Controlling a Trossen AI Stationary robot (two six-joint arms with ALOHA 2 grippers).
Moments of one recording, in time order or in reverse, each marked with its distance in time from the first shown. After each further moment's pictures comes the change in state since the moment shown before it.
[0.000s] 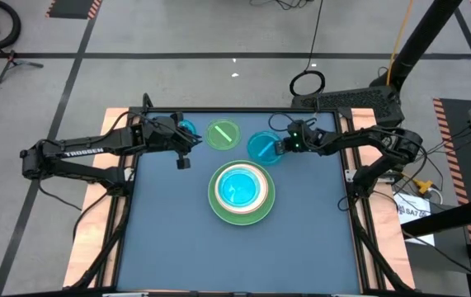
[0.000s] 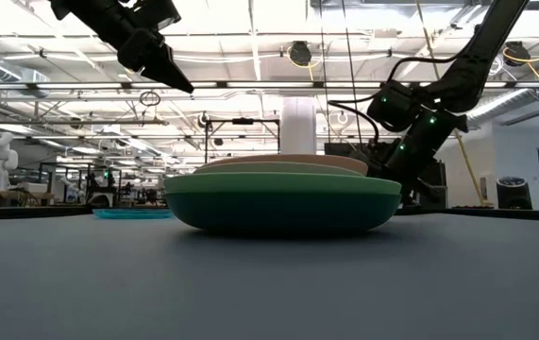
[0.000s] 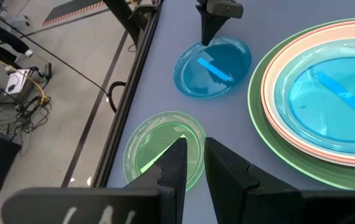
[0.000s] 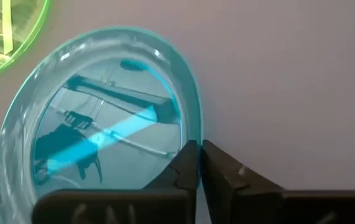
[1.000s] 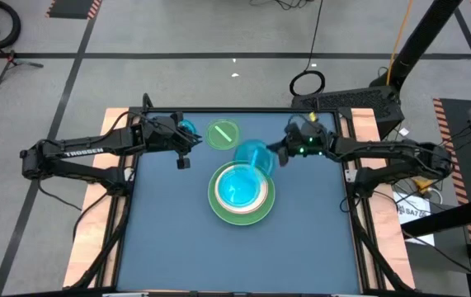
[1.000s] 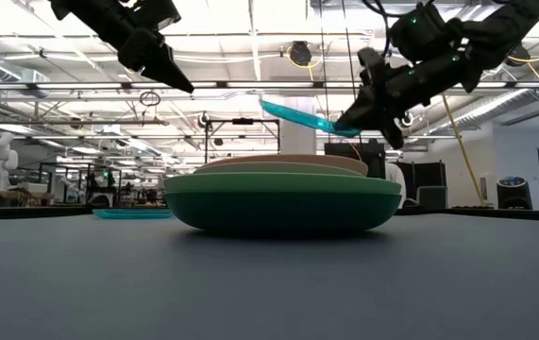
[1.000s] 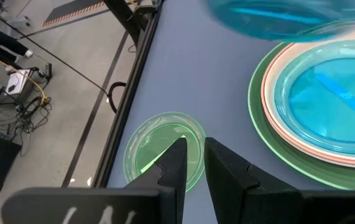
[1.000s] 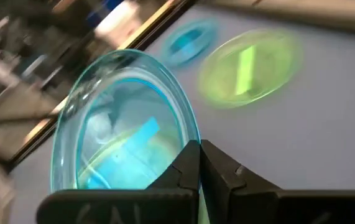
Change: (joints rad) left arm 0.000 0.000 0.000 0.002 0.000 0.000; right arm 0.164 -0.347 0.001 0.108 -0.252 -0.088
